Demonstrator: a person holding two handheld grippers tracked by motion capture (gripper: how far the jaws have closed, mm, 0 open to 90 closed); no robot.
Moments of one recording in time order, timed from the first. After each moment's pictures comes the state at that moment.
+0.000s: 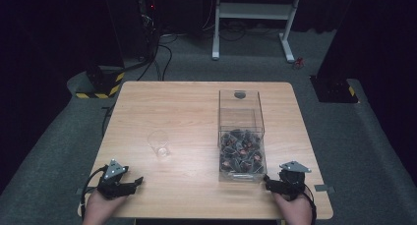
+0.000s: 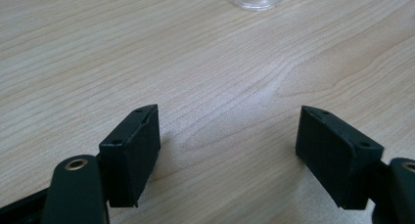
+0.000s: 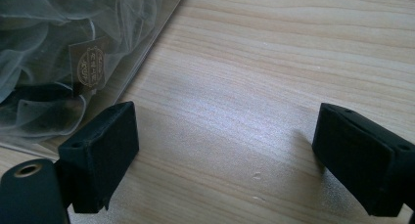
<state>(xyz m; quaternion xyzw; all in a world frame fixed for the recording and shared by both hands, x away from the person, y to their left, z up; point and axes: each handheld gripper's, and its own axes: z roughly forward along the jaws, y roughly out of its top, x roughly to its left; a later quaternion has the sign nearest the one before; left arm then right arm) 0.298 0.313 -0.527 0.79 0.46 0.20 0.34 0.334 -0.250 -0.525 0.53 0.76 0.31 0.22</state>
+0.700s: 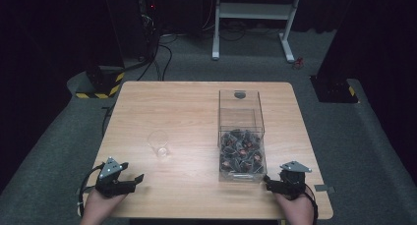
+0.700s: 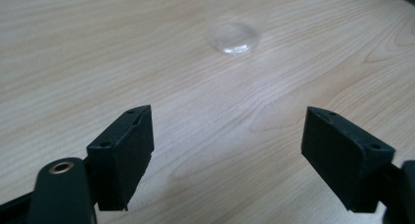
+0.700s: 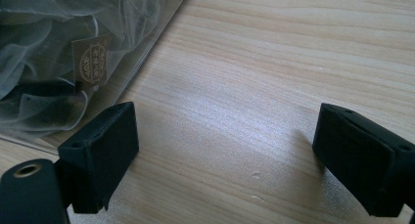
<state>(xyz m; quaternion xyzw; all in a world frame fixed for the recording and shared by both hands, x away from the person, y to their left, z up) 0.296 0.309 -0.505 0.78 0.45 0.21 0.39 0.334 -0.252 -0.524 0.52 0.77 0.31 0.21</state>
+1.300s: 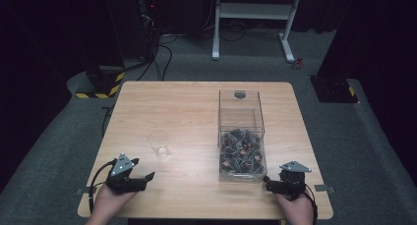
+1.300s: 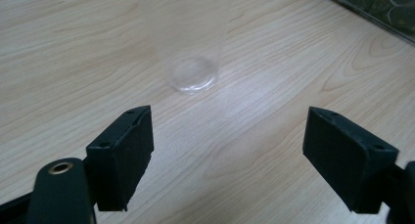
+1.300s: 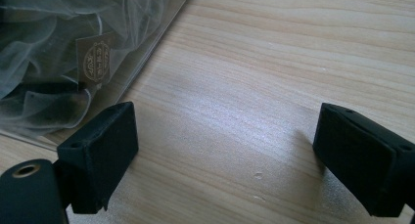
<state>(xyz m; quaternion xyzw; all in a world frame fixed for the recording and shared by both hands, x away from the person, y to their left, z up) 0.303 0.273 -0.486 0.80 0.41 0.21 0.39 0.334 -0.252 -0.525 0.51 0.77 0.31 0.21</state>
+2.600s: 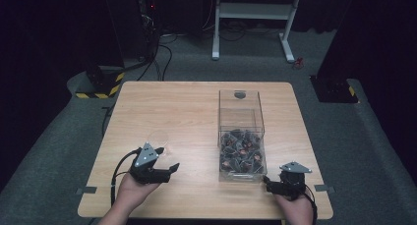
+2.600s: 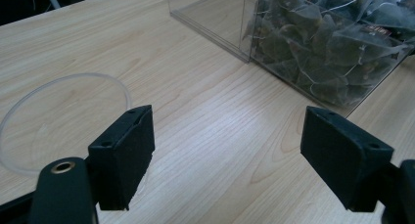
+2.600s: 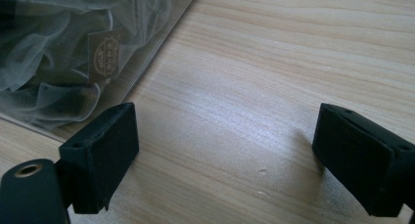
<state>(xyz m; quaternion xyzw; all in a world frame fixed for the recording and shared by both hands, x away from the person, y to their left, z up) 0.322 0.203 -0.448 0.80 0.36 0.20 0.44 0.332 -0.252 -0.524 0.51 0.77 0.32 0.21</state>
